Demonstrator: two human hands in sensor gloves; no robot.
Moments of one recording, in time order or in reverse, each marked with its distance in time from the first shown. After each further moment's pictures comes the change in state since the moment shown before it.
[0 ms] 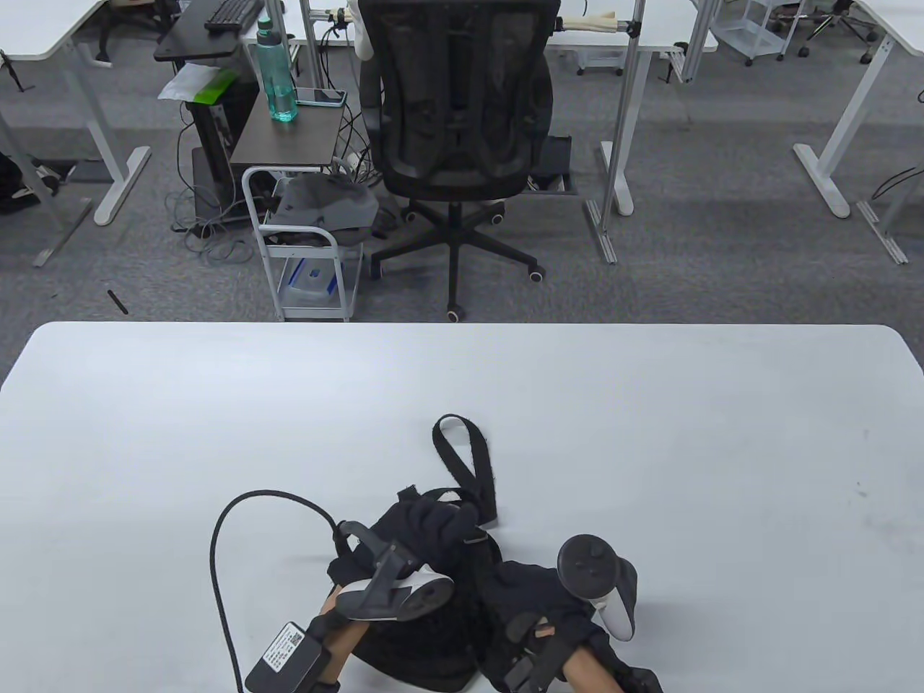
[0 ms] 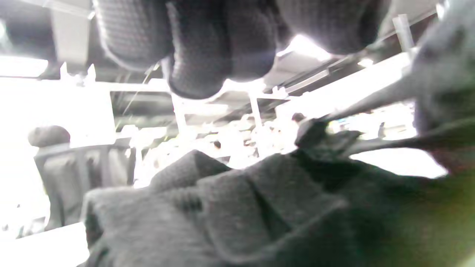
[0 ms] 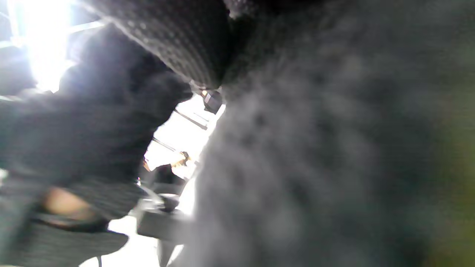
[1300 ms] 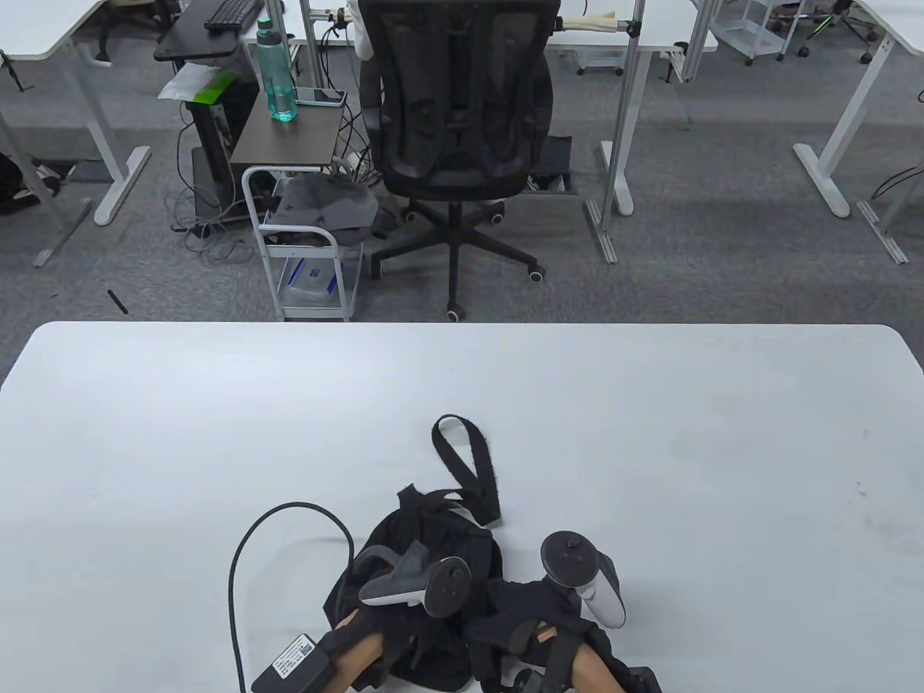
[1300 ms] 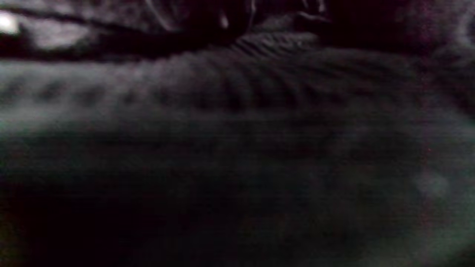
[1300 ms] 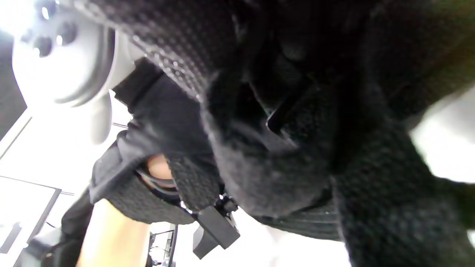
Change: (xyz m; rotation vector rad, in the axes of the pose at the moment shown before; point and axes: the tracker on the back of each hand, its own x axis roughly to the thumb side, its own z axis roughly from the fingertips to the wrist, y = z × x) left_hand 0.025 -0.082 0.006 -0.667 -0.032 0.189; right_hand -0.005 0.019 -0.002 0.314 0.018 -0.134
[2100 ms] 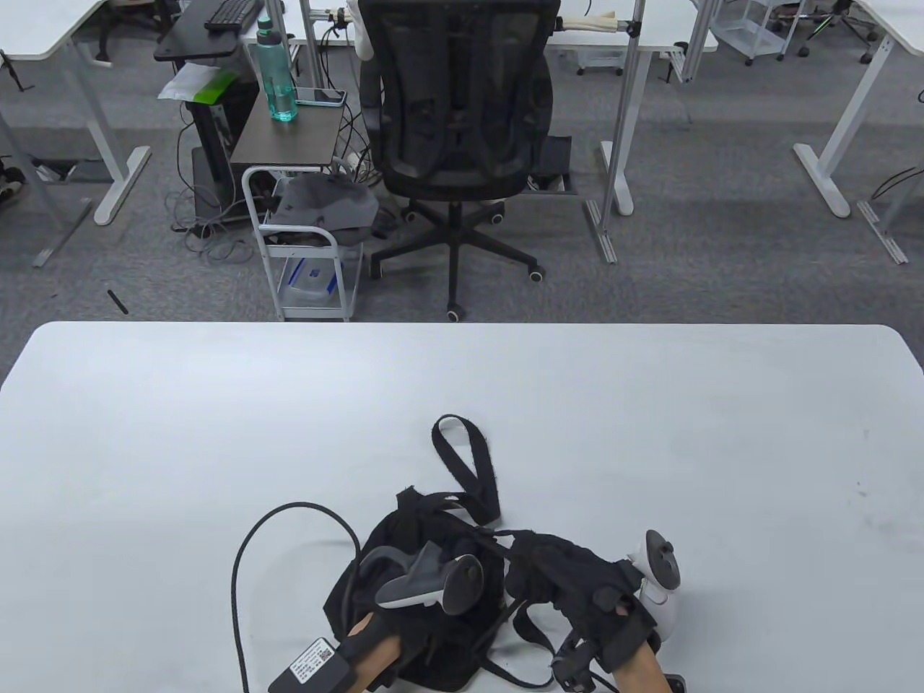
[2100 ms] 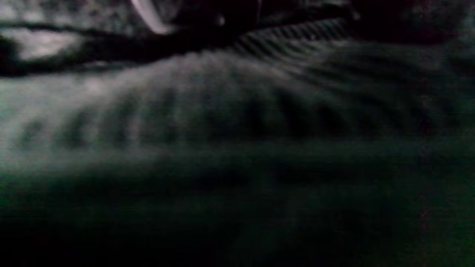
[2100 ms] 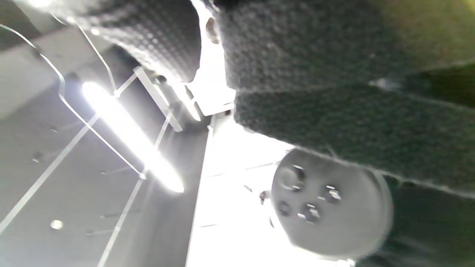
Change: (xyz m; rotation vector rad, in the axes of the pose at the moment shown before) left_hand 0.005 0.004 -0.003 -0.019 0.104 -0.034; right_hand -0.014 -0.059 0.037 -0.259 -0.330 -0.714
